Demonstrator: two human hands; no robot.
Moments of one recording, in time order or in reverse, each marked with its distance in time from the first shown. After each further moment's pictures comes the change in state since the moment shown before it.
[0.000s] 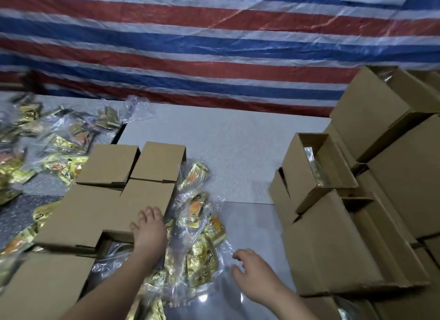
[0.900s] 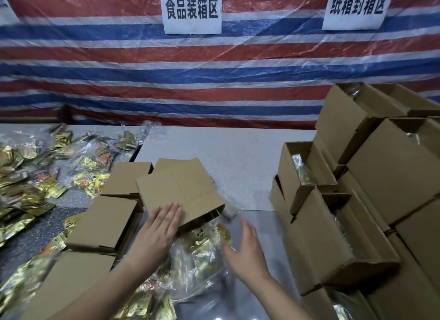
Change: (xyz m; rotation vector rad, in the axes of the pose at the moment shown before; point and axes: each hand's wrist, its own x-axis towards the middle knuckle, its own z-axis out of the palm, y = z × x) left_hand -0.128 -0.029 -0.108 0.185 0.793 0.727; right_hand -0.025 -0.049 -0.017 0.331 0.354 -0.027
